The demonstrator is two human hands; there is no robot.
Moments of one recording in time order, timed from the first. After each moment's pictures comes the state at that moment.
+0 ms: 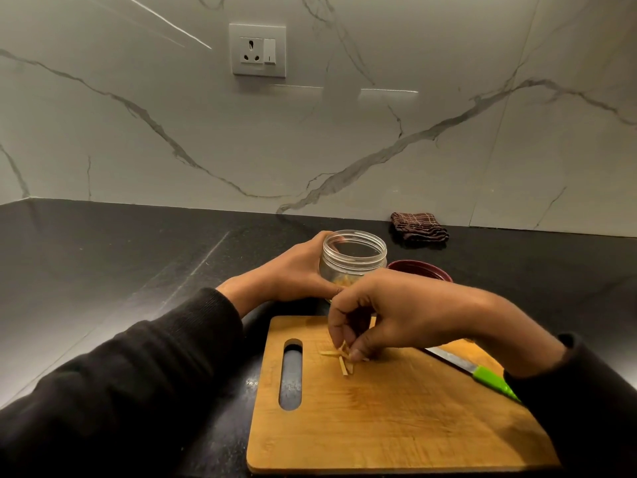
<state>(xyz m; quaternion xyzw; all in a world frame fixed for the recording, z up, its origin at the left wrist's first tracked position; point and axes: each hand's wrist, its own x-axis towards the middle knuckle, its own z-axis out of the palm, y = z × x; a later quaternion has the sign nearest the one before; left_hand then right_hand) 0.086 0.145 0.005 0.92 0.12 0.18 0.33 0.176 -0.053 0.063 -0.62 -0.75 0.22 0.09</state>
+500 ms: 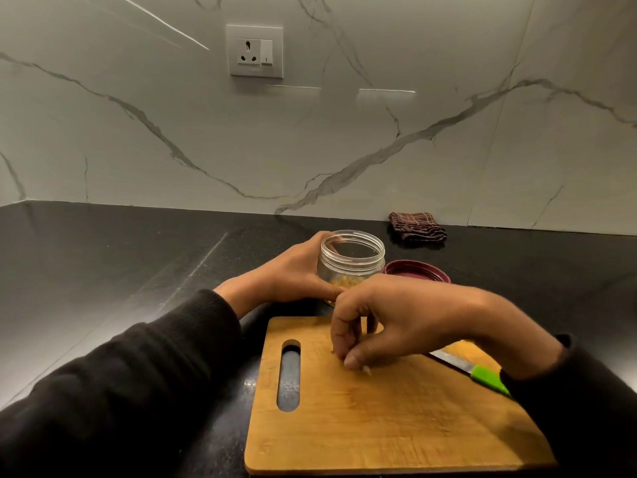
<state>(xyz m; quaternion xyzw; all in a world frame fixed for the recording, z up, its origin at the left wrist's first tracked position) 0.088 0.147 0.004 0.92 0.12 0.18 0.33 0.176 -0.056 0.063 -0.60 -0.77 0.21 0.05</state>
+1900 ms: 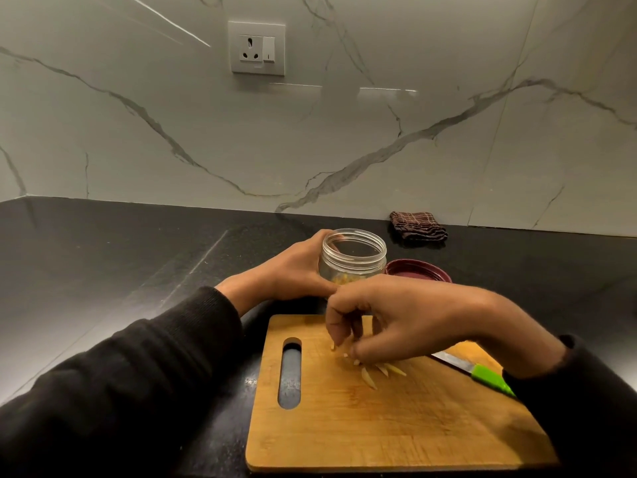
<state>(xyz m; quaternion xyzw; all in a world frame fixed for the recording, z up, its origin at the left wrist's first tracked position) 0.086 0.143 0.007 0.92 0.12 0.17 0.33 0.173 -0.059 0.065 -0.62 -0.75 0.21 0.06</state>
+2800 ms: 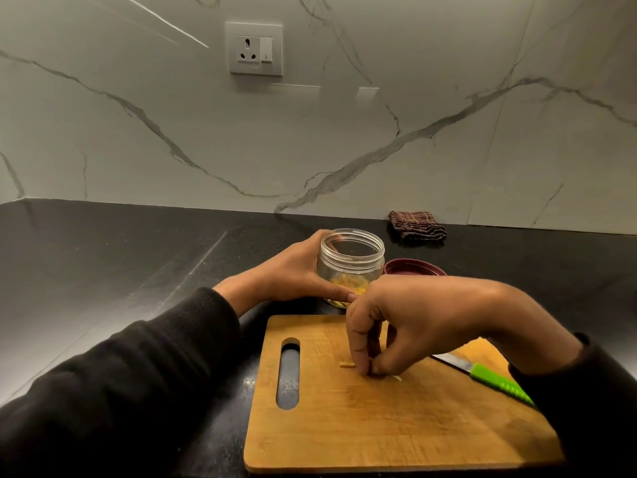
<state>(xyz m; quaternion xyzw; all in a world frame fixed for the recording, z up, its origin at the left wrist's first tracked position) 0.085 0.139 0.009 0.92 0.12 0.16 0.33 0.177 -0.064 0.072 -0.62 -0.74 0.26 0.01</state>
